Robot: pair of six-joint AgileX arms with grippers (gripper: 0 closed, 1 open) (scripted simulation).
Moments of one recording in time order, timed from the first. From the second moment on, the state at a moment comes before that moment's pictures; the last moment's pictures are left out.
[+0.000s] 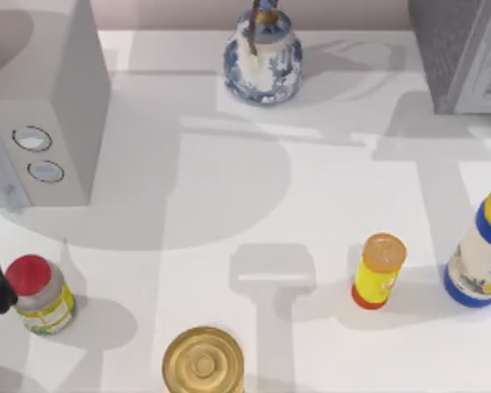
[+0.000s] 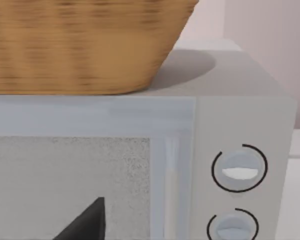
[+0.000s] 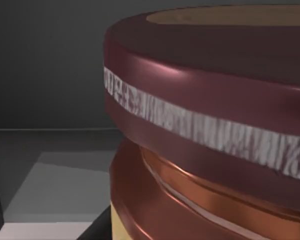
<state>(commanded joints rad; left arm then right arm) 0.00 0.00 0.00 0.00 0.00 0.00 0.59 1.13 1.82 -0.68 0.61 0.01</state>
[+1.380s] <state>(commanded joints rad) 0.00 0.00 0.00 0.00 0.00 0.00 0.00 0.00 0.00 0.00 0.00 0.00</state>
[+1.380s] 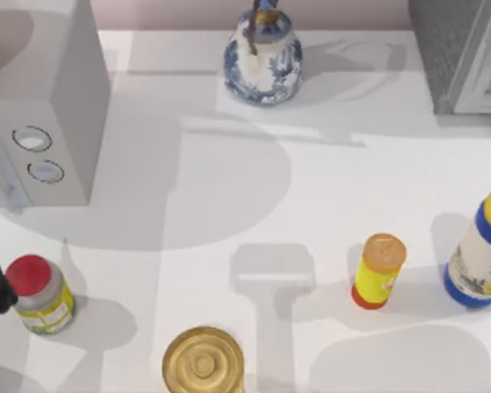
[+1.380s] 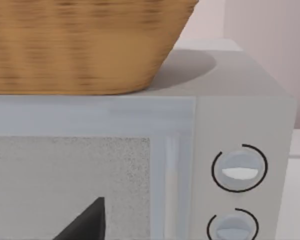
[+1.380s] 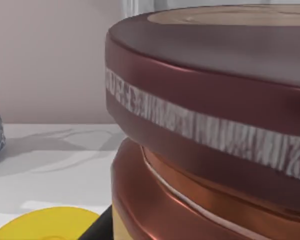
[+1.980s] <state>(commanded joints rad) 0.00 0.00 0.00 0.00 0.00 0.00 0.07 0.21 0.12 0.19 0.02 0.00</state>
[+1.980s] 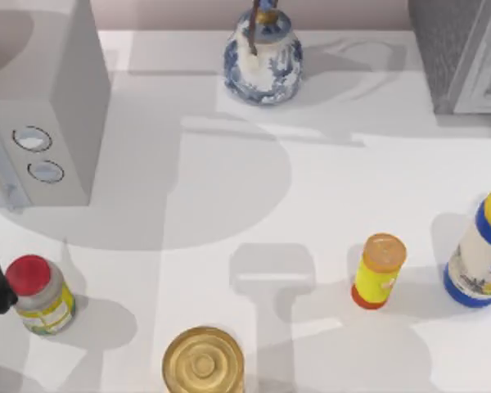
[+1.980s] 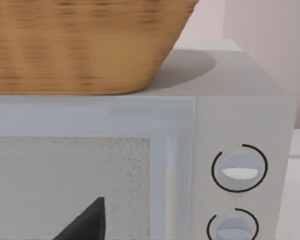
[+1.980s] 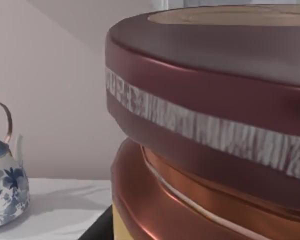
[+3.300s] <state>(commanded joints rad) 0.00 0.00 0.00 0.00 0.00 0.00 0.68 1.99 0.70 1.39 0.04 0.01</state>
